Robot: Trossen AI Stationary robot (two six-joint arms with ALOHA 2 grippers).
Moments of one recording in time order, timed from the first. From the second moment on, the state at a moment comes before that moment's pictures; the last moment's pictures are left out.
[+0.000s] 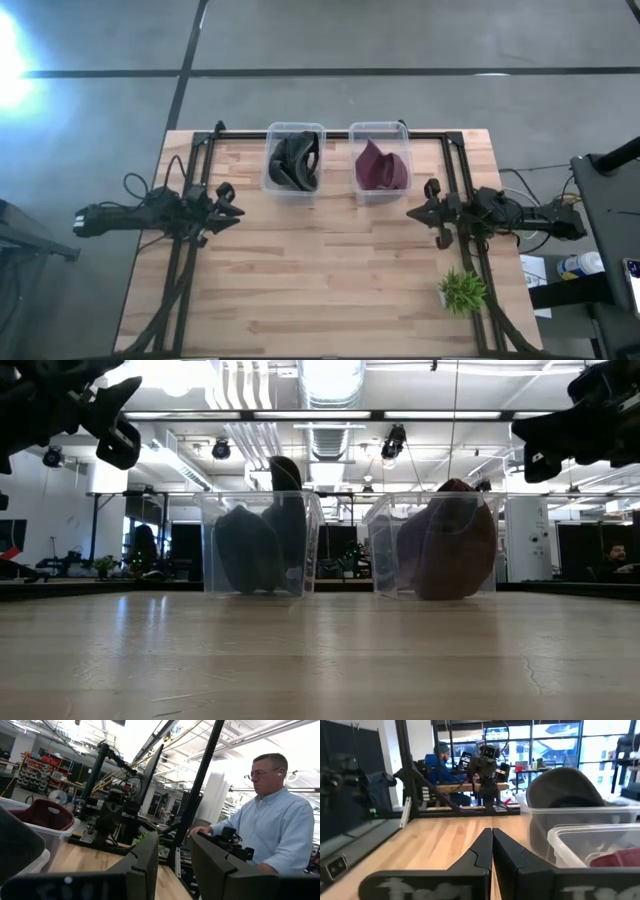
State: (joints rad) left arm 0.03 0.09 0.01 0.36 0.22 -0.42; right arm -0.05 0.02 0.01 0.10 -0.11 0.10
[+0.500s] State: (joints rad) left arm 0.03 0.09 0.01 0.35 0.22 -0.42; right arm -0.05 0.00 0.01 0.02 -0.11 -0.01
